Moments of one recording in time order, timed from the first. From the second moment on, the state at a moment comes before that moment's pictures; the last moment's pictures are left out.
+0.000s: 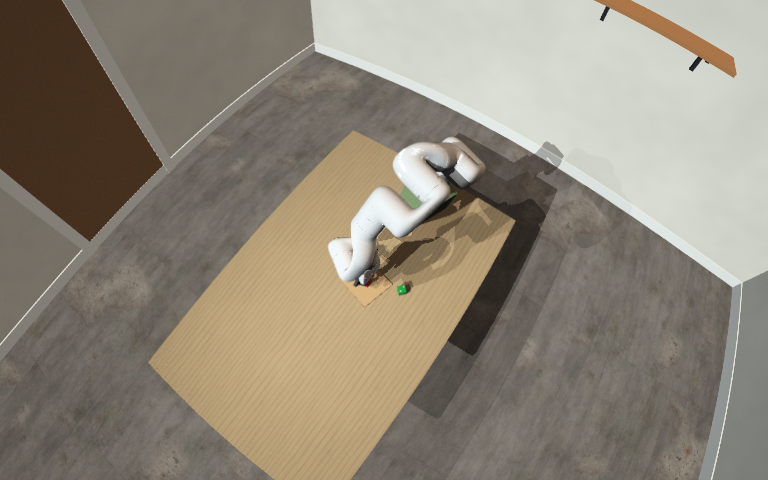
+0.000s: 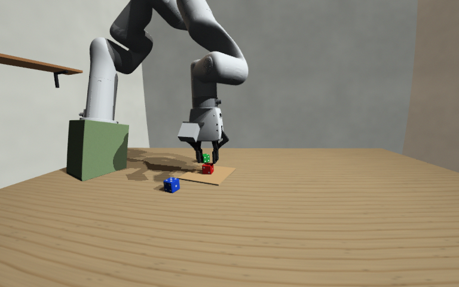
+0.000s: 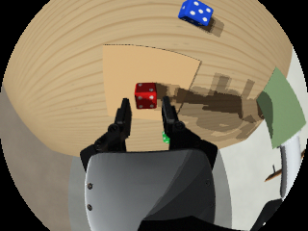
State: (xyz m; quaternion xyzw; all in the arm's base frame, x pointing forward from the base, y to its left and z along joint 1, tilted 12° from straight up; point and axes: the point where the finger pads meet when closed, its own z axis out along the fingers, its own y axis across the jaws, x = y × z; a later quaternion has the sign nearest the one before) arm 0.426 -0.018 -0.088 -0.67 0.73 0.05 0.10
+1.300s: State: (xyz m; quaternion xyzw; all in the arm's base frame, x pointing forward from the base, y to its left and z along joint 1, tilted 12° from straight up) arm 0.425 -0.022 -0.071 -0.67 0.73 0.05 0.10
